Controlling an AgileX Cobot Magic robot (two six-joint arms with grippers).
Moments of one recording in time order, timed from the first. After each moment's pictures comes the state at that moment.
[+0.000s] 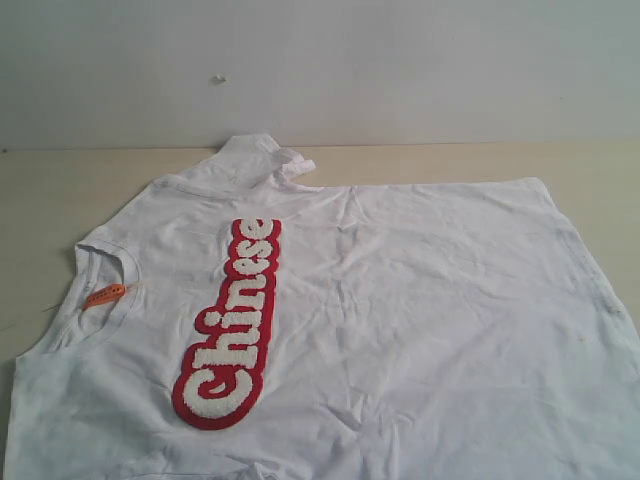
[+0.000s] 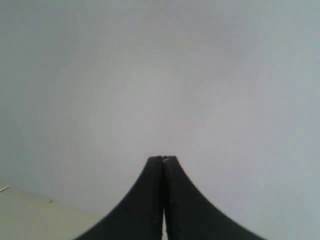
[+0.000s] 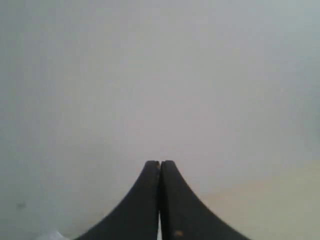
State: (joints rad) left arm 0.05 0.00 0.00 -0.06 -0.24 -0.30; right arm -0.19 0.00 0.01 0.09 -0.14 0.23
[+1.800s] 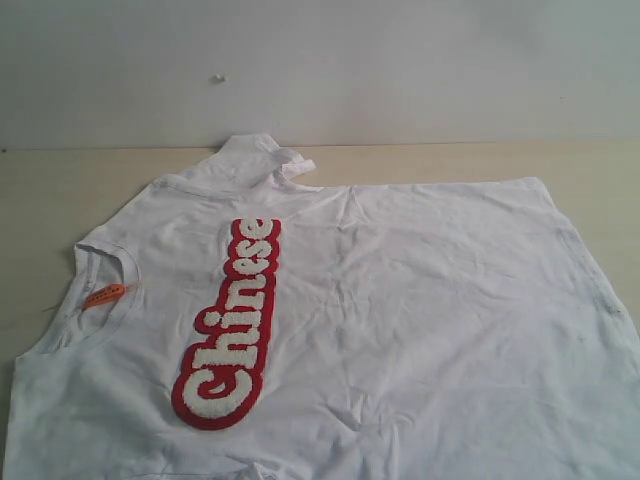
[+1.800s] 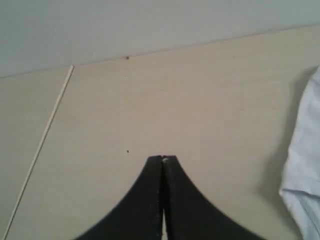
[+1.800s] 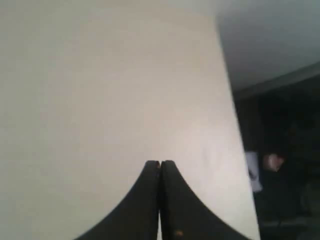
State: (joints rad) left arm 0.03 1.60 -0.91 1.55 0.18 -1.34; right arm -0.19 1.69 -1.25 -0.79 0.73 0.40
